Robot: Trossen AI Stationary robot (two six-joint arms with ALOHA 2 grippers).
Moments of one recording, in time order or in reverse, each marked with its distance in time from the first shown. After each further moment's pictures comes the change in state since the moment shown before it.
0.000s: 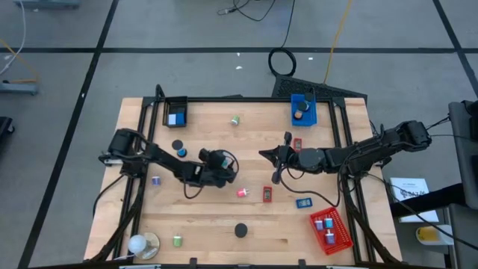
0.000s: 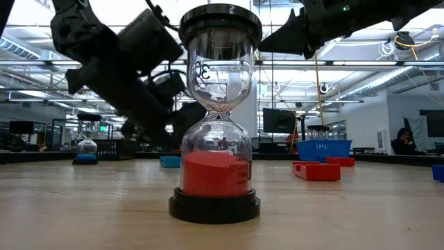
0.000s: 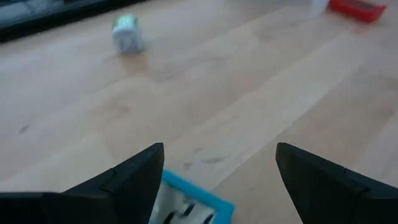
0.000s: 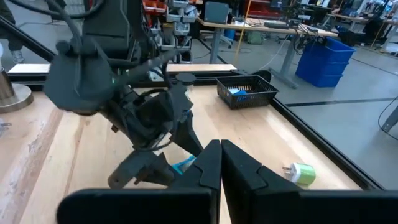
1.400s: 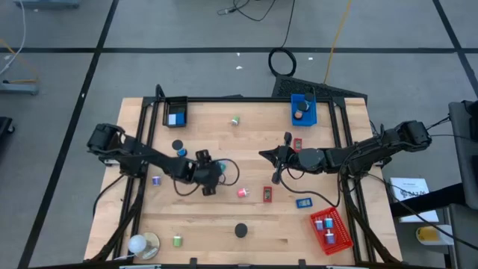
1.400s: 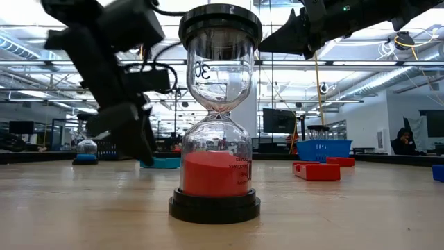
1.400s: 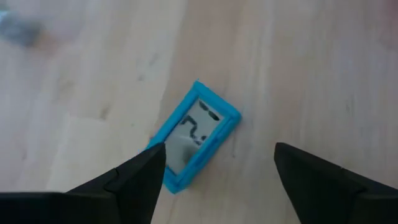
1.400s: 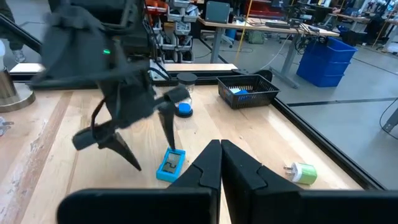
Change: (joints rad) left arm -0.027 -0.223 0.008 -0.500 0.416 0.532; right arm 0.002 0.000 0.000 -0.003 -0.003 0.001
